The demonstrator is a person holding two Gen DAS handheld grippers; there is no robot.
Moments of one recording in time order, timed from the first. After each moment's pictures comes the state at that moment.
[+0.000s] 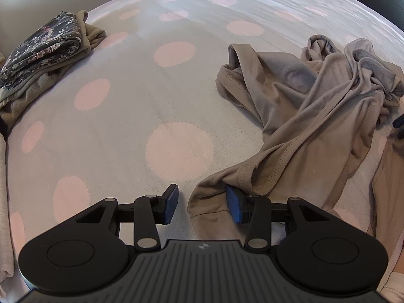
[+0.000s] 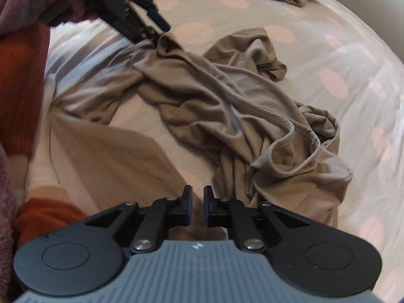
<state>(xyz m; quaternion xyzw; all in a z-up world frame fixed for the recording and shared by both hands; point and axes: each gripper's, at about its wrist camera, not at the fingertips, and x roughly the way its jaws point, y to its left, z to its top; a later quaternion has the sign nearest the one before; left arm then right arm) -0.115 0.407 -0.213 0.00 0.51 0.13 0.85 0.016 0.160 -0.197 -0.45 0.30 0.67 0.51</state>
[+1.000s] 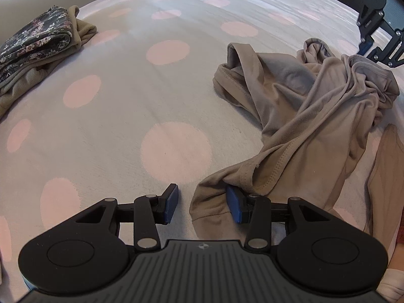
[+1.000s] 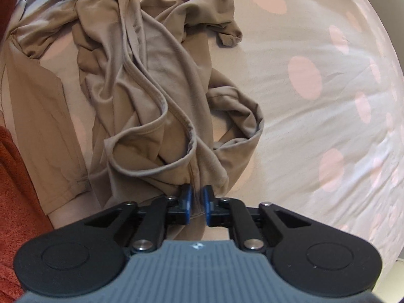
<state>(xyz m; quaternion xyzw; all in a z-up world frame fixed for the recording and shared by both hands) -0.113 0.418 -0.221 -0.02 0.51 0.10 0.85 0.096 0.230 -0.196 -0.63 0.25 0.61 0.41</state>
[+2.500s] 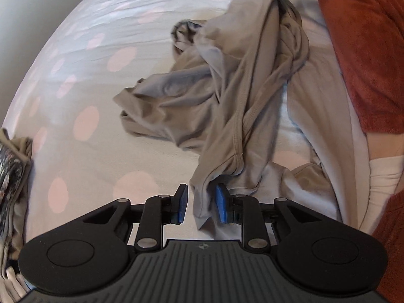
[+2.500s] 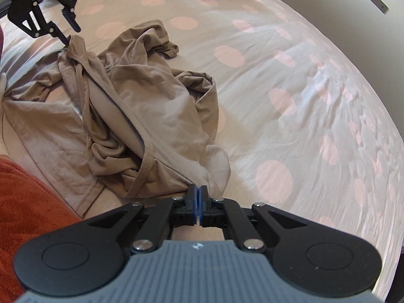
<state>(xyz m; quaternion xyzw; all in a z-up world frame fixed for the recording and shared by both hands) -0.105 0.338 -0.183 0.24 0.55 -0.11 0.79 0.100 0.103 -0.164 -0.47 0.27 0.58 0.61</state>
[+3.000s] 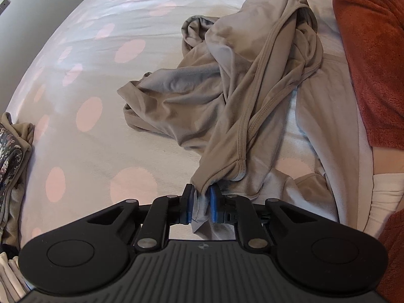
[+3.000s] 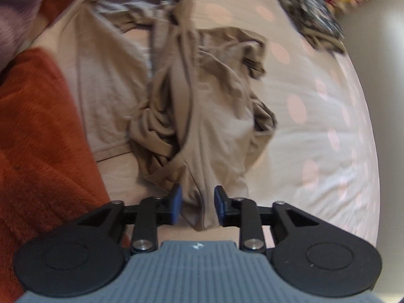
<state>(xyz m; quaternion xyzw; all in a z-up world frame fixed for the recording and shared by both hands) -0.102 0.338 -0.183 0.22 0.56 -0.08 0.80 0.049 0.099 -0.169 -0.64 0.07 0.65 0.41</state>
